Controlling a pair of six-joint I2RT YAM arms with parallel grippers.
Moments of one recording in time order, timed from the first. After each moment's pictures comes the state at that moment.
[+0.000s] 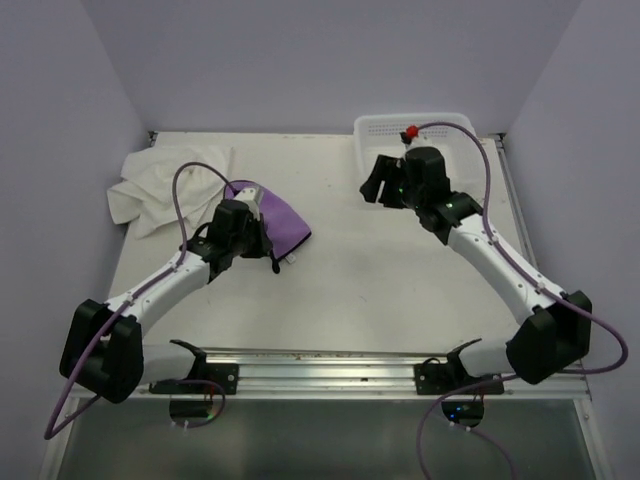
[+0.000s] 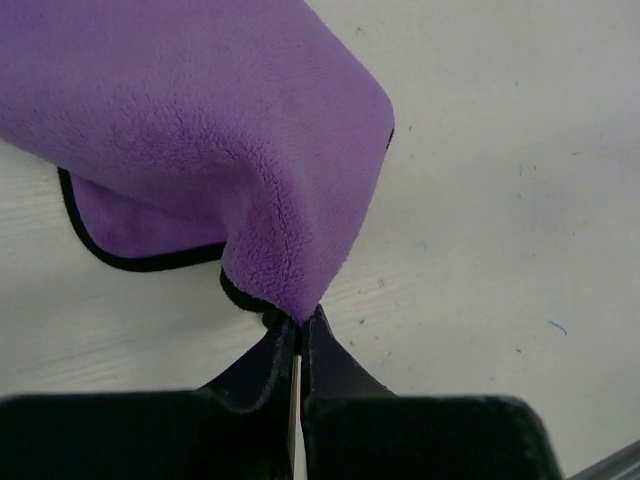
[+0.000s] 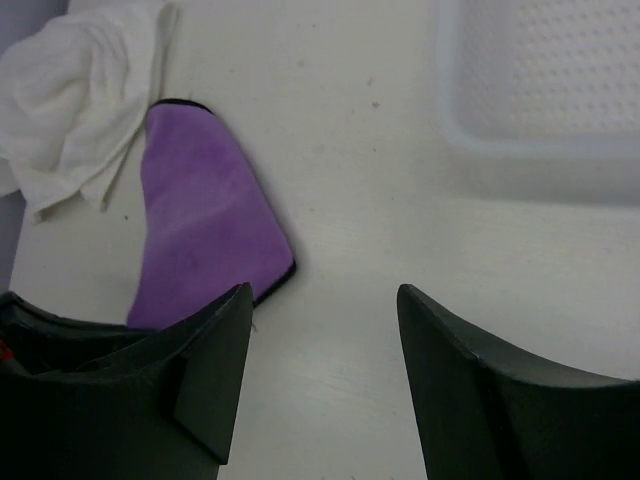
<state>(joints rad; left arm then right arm) -0.40 1.26 0.76 -0.21 0.06 -0.41 0.42 1.34 1.17 -0.36 0.02 0.50</state>
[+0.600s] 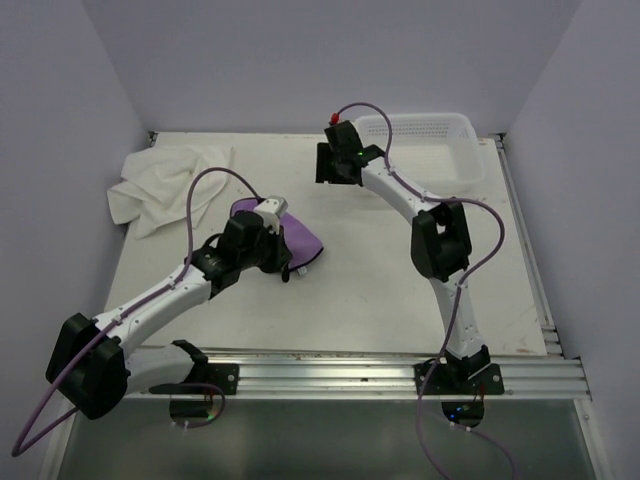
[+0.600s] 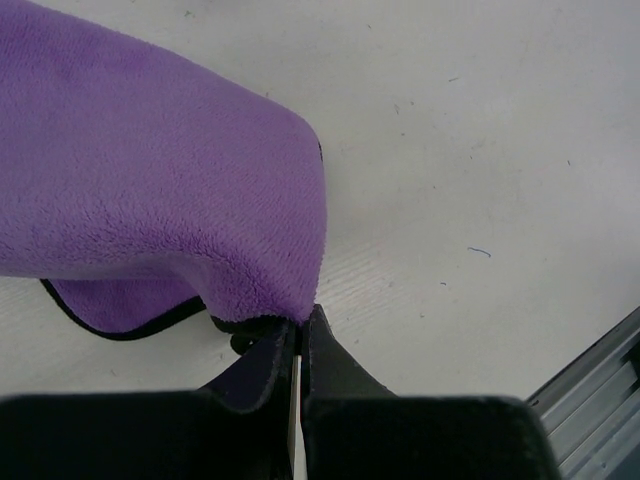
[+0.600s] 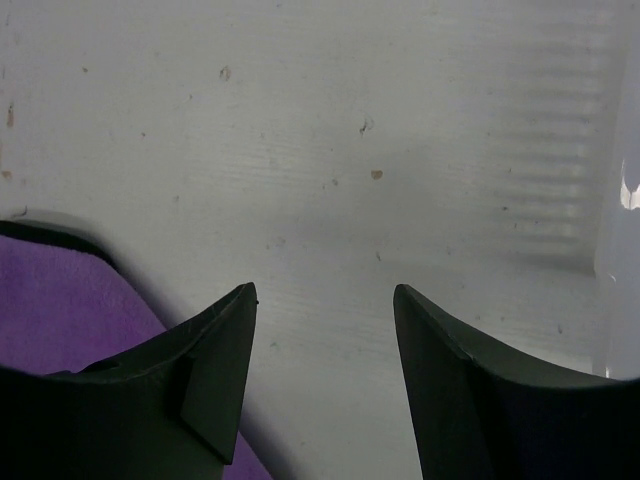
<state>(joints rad) -0.59 1.17 0.73 -0.21 0.10 -0.36 0.53 2.26 2.03 -0.55 0.13 0.45</state>
